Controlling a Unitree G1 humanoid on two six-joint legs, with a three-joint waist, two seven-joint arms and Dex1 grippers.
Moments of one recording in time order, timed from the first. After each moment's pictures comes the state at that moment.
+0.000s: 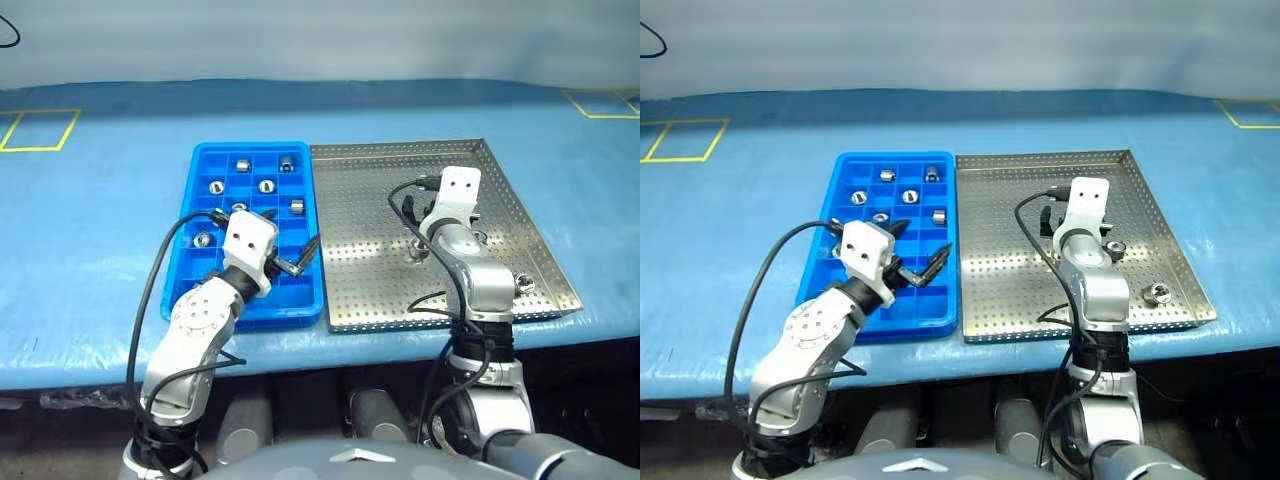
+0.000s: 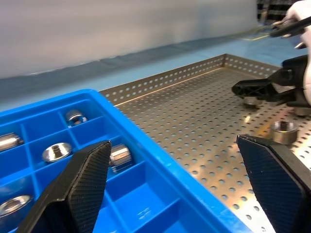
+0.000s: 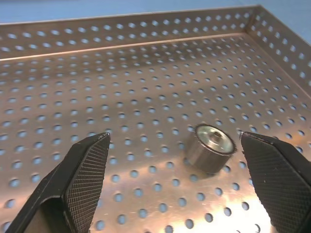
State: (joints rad) left arm -0.02 0.19 -0.17 -0.62 -0.14 0.61 -0.38; right arm -0.49 -0.11 -0.20 0.03 0.10 0.76 -0.21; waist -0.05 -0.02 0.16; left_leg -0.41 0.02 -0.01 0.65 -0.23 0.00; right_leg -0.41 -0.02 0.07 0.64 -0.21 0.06
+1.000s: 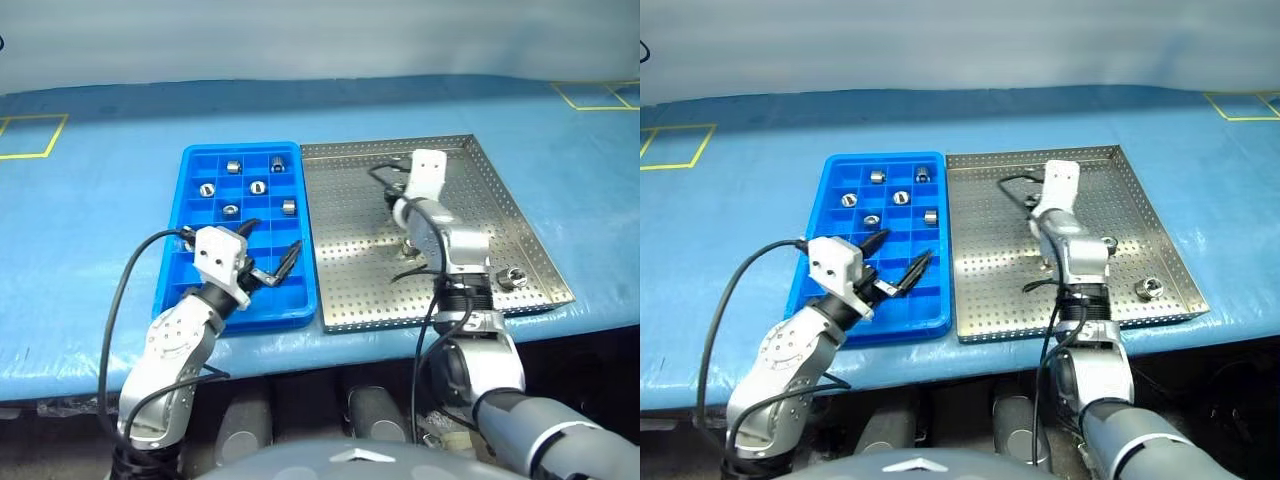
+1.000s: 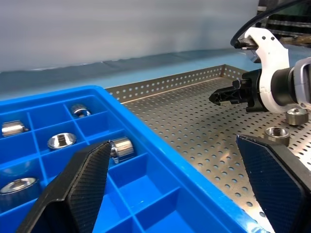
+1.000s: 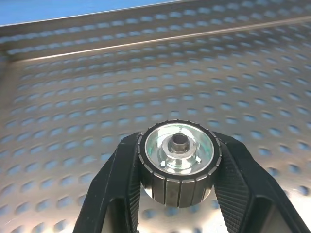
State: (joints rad) left arm 0.15 0.23 -0.03 -0.65 -0.23 0.45 -0.34; right arm -0.66 -0.08 0.02 0.11 0.18 0.84 0.02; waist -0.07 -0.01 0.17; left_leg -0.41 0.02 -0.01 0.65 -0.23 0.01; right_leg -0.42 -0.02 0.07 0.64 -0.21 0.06
